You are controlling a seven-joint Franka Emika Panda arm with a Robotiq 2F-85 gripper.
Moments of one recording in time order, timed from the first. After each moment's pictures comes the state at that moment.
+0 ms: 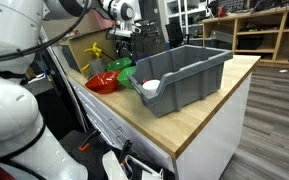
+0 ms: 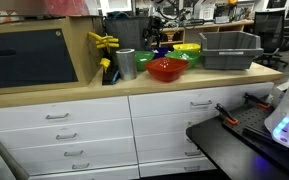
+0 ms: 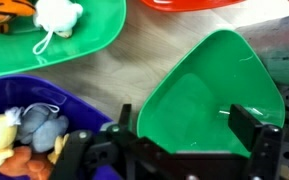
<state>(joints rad) 0.02 0.69 0.18 -1.21 0.21 1.73 -0.01</state>
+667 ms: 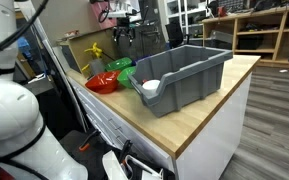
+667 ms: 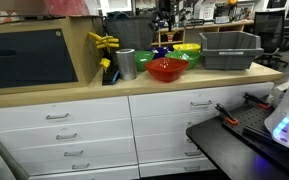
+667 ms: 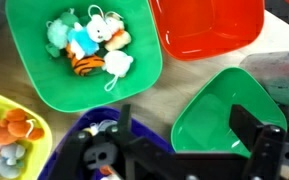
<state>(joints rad) 0.04 0.44 0.09 -1.37 0.14 1.63 0.01</state>
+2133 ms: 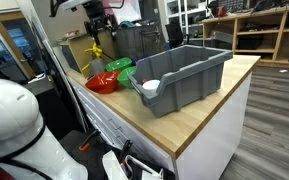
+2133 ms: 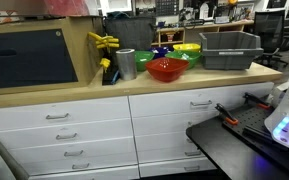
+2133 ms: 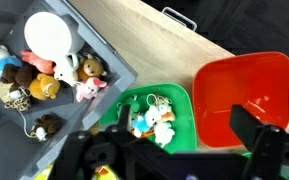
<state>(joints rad) 0.03 -0.43 0.05 -2.28 0.00 1.85 -0.06</state>
